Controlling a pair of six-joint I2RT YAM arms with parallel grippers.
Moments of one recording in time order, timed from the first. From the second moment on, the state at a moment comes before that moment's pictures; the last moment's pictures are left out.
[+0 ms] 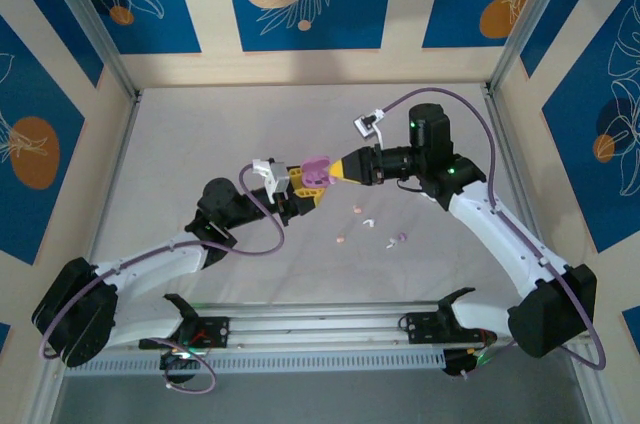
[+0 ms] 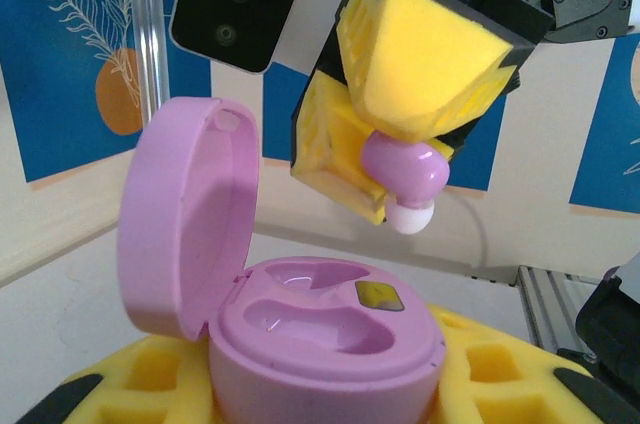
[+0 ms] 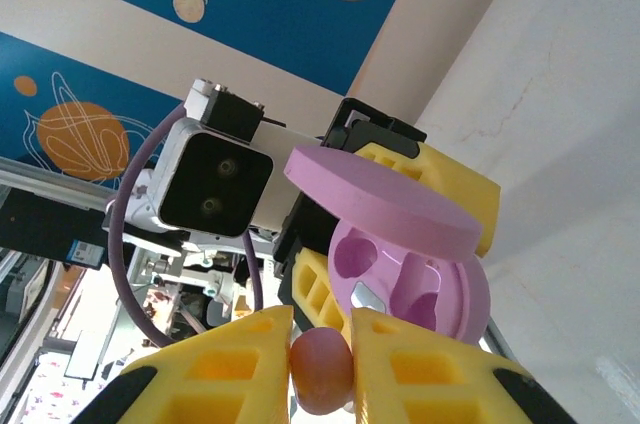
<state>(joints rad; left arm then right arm) -0.71 1.18 0.55 0.79 0.54 -0.13 0.43 1.21 1.08 -0.25 -1.14 0.75</state>
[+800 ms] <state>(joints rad) -0.72 1.19 0.56 0.80 0.55 -0.15 0.45 1.26 1.12 -0.30 -1.08 0.70</state>
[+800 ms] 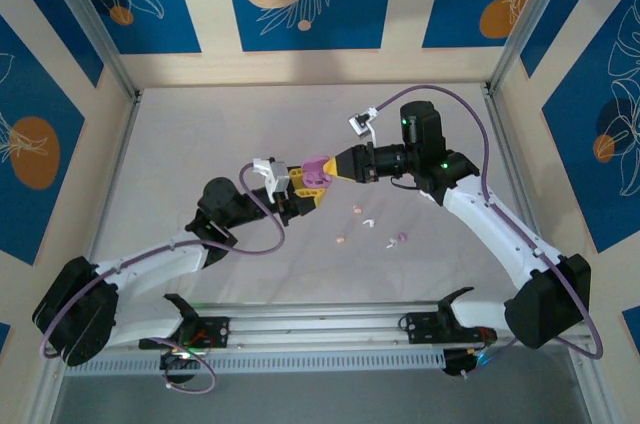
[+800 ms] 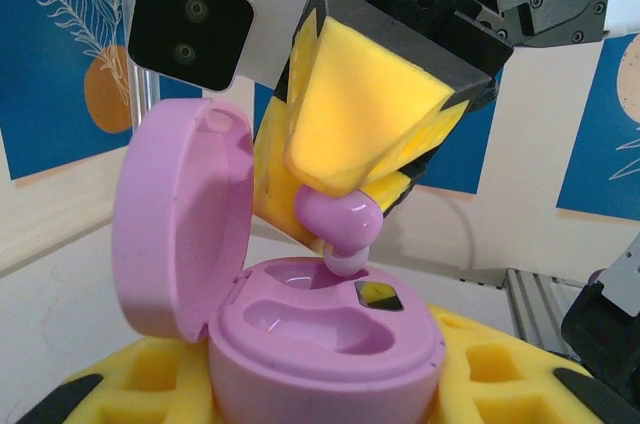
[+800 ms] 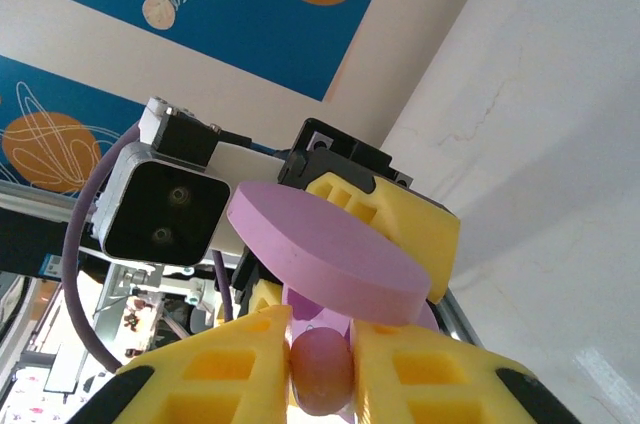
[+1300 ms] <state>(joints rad) -0.72 1.19 0.56 0.81 0.55 -0.15 0.46 1.26 1.13 -0.33 -1.04 0.69</state>
